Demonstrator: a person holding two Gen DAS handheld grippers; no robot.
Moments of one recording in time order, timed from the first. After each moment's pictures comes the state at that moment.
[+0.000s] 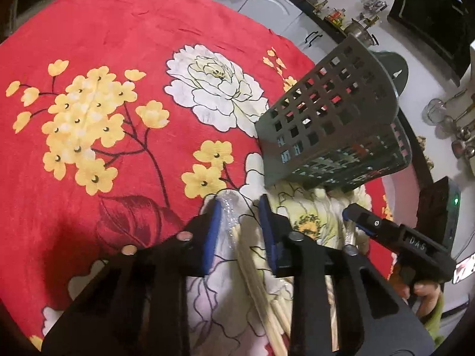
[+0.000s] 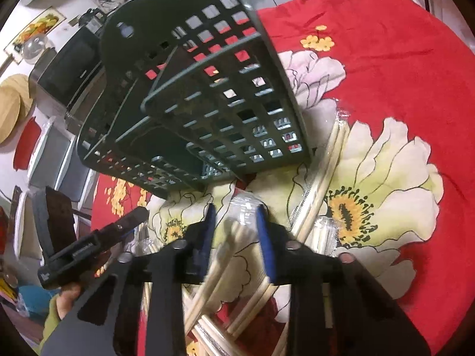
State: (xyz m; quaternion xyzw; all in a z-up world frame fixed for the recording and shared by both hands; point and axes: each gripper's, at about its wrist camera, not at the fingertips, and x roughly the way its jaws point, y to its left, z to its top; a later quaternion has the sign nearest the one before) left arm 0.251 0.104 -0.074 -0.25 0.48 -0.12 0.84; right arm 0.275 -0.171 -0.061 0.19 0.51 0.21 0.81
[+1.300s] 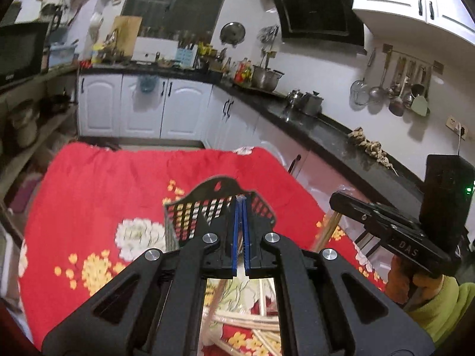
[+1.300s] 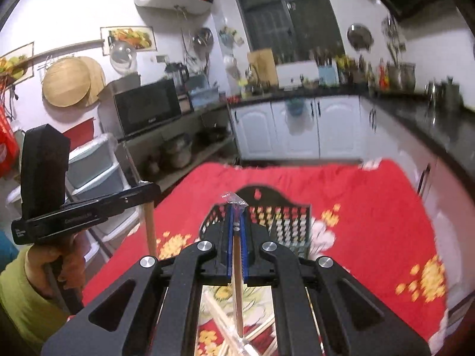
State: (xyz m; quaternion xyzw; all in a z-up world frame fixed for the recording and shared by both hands) left arm 0.193 0.030 0.134 -0.07 0.26 -0.22 0.94; right arm 0.176 -0.186 0.132 0.04 0.21 0.26 0.94
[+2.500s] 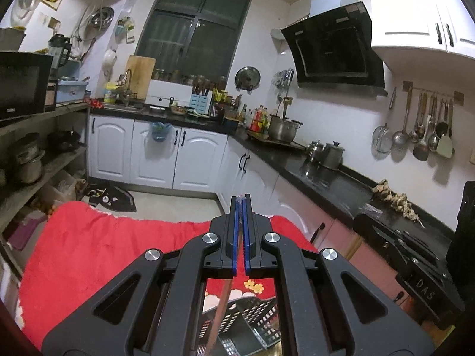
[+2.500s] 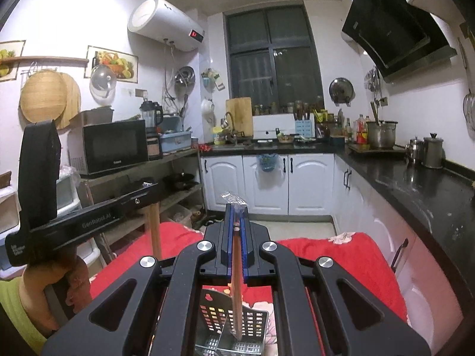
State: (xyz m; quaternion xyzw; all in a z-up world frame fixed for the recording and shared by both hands) left arm 0.296 0.008 0.173 -0.10 0.16 -0.17 0.97; right arm 0.264 -0.188 0.165 0.02 0.12 0.19 0.97
